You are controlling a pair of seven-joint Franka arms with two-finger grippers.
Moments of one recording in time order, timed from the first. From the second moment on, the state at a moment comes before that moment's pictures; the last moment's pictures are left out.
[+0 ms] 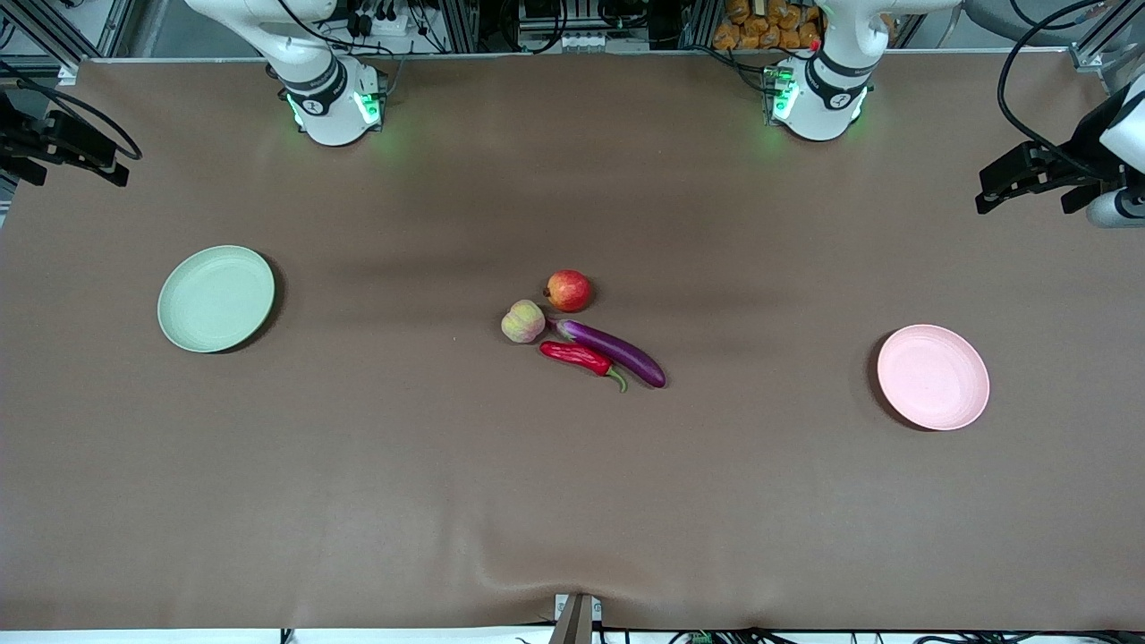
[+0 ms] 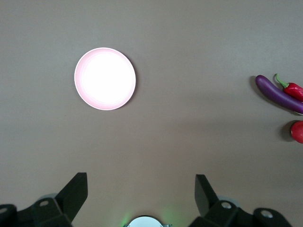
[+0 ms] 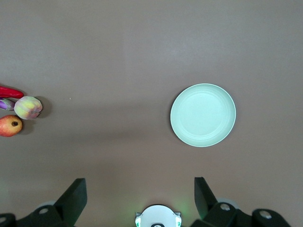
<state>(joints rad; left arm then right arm) -0.05 0.00 -0.02 -1.47 0.00 1.42 -0.07 -0.07 -0.05 0.05 -1.46 0.03 1.32 0.01</state>
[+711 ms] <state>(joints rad) -0.05 0.00 -0.02 -1.48 0.01 1.42 -0.06 -0.07 -0.05 0.05 -1.46 0.03 1.32 0.01</state>
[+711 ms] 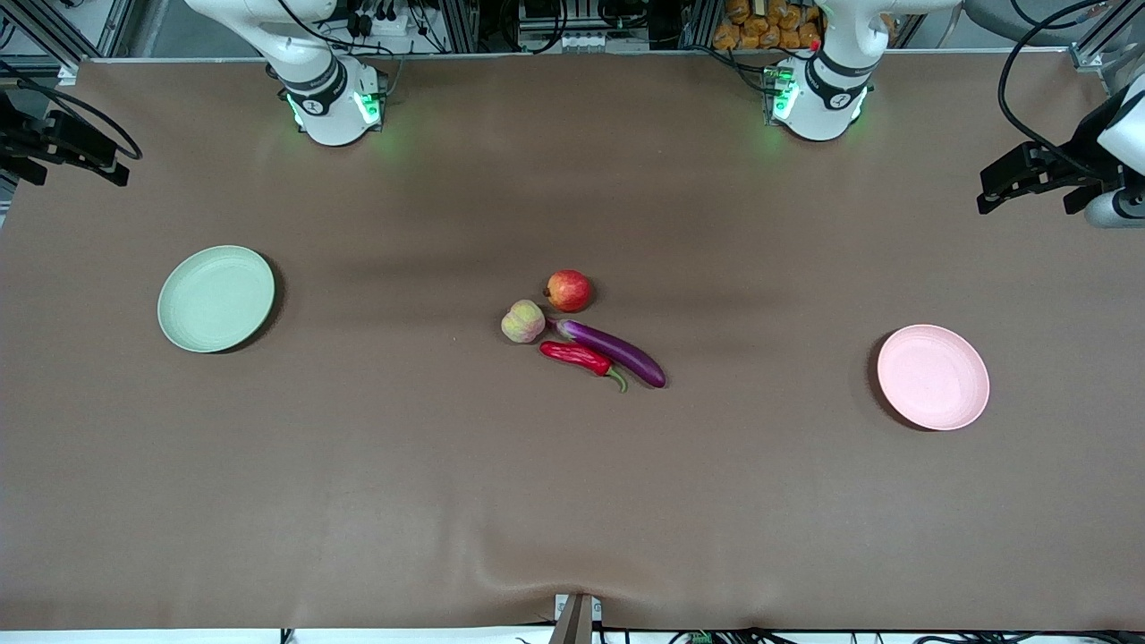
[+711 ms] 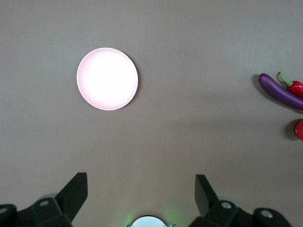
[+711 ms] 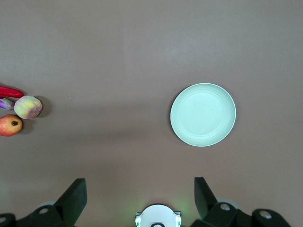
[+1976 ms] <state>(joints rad) -0.22 0.20 -0.03 -1.48 -0.06 1.72 -0.62 -0.07 -0.05 0.04 -1.47 0.03 1.32 0.01</state>
